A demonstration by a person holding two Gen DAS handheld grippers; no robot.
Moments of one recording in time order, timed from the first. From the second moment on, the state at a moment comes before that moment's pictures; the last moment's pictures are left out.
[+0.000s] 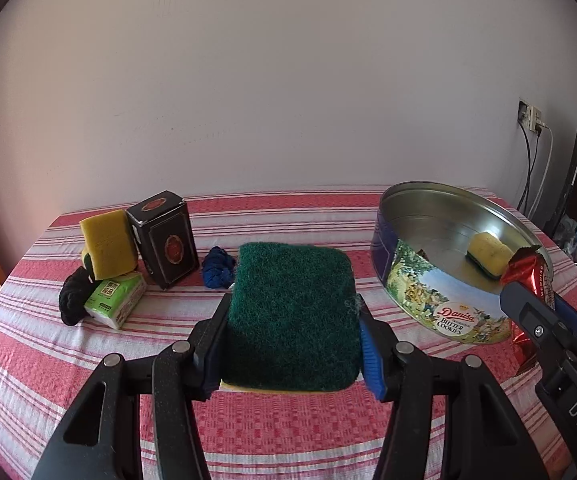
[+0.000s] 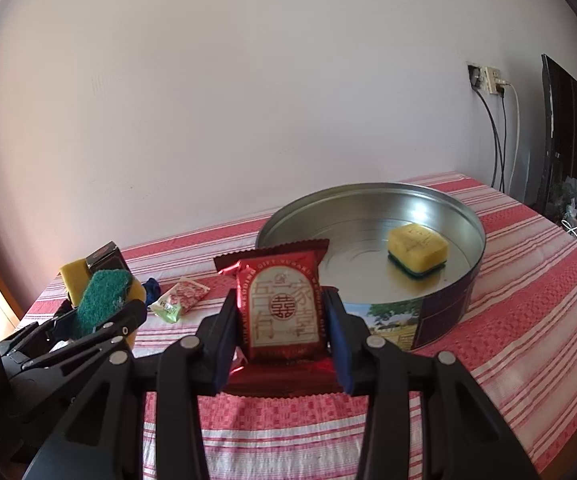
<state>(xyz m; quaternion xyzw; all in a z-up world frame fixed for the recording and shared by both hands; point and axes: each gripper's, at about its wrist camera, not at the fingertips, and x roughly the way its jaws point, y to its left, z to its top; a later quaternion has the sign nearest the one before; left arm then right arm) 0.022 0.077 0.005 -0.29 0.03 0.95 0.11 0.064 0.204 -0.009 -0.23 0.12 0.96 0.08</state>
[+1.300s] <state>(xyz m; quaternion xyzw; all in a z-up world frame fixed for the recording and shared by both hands) -0.032 0.239 0.010 -0.28 0.07 0.94 0.20 0.014 0.349 0.008 -0.17 0.10 0.95 0.26</state>
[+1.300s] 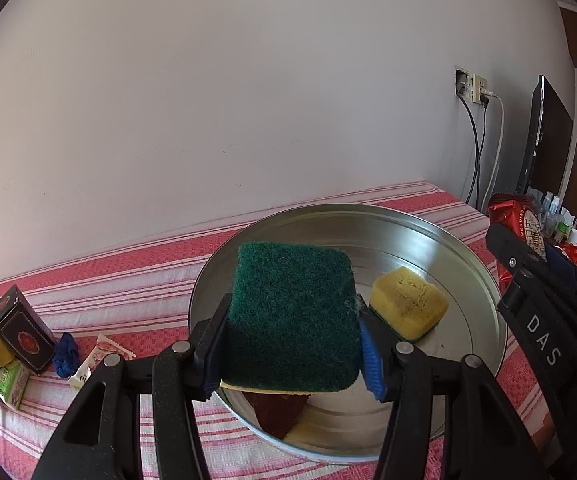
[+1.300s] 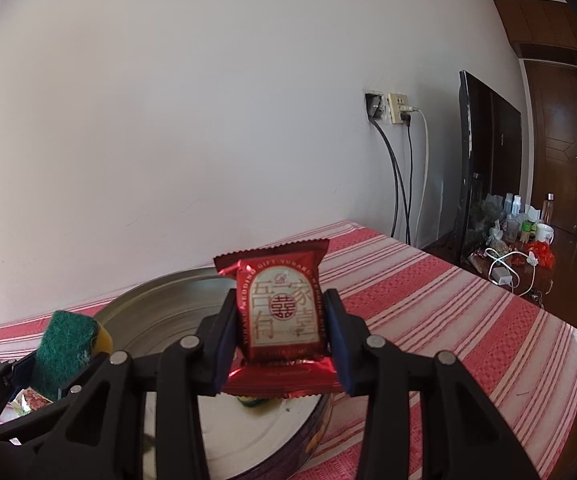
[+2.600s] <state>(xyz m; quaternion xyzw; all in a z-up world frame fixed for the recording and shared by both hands) -0.047 0.234 -0.010 -0.21 0.08 0.97 0.13 -0.006 0.346 -0.012 -0.17 0.05 0.95 0.26</state>
